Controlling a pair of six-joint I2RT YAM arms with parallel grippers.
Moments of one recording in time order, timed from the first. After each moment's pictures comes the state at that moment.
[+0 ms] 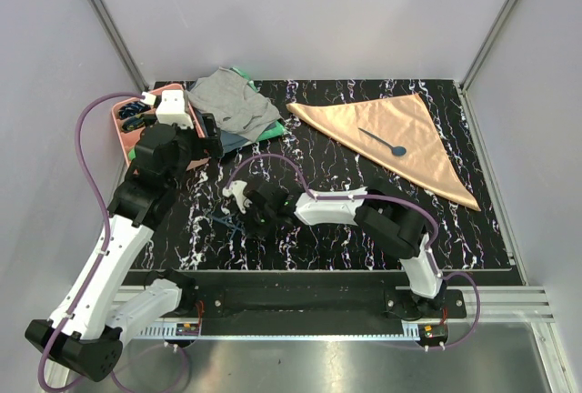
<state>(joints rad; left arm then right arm) -0.36 0.90 1.07 -0.40 -0.27 -0.16 1.09 2.06 1.32 -0.08 -0.23 0.13</state>
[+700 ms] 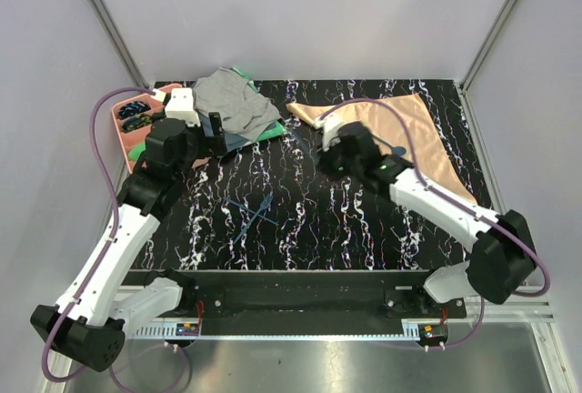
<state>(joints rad) -0.36 0.97 1.07 -0.40 -0.27 -0.16 0.74 1.43 1.08 -0.26 -0.05 0.06</state>
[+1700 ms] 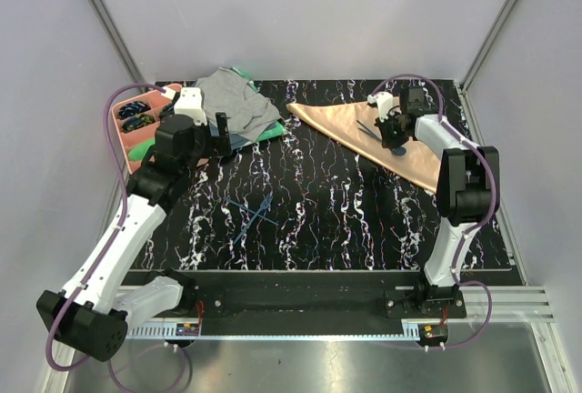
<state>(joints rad) -0.36 1.03 1.07 -0.40 -0.26 -0.16 0.07 1.94 1.44 -0.48 -0.23 -0.50</state>
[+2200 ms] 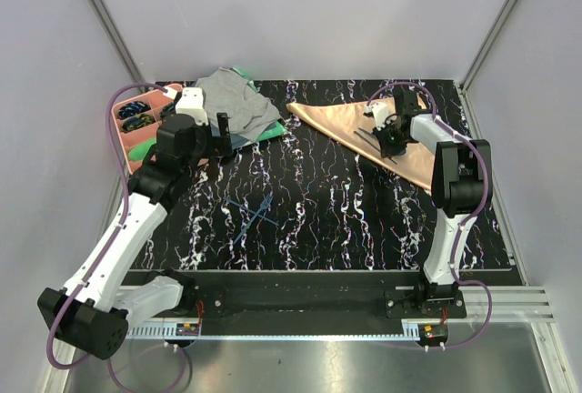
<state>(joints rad) -0.36 1.04 1.07 -0.40 -0.25 -0.16 0.07 2.05 1.49 -0.57 -0.23 -0.57</state>
